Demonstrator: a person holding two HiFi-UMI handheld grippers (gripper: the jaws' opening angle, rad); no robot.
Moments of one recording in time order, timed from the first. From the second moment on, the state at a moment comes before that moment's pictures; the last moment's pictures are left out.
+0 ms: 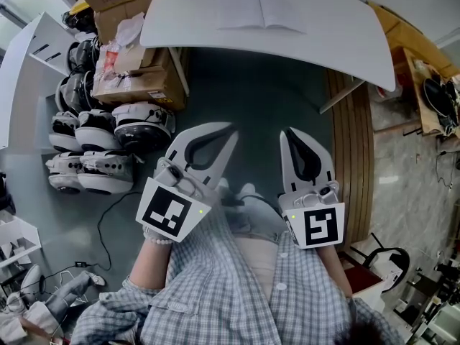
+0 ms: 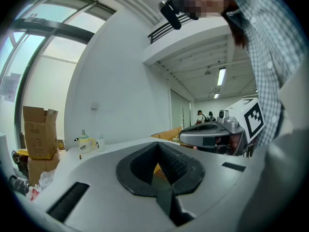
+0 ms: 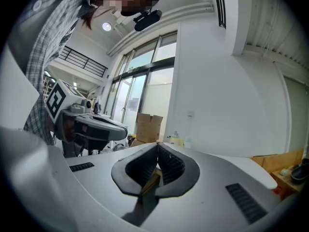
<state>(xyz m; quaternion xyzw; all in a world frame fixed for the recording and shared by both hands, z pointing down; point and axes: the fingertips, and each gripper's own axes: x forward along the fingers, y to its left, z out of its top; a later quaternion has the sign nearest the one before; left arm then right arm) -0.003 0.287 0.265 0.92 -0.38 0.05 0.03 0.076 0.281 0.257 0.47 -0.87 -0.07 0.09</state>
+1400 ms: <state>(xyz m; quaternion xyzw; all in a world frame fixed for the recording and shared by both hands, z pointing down) -0.018 0.255 0.272 0.92 -0.38 0.06 0.02 0.086 0.250 0.262 0.52 -0.85 -0.08 0.08</state>
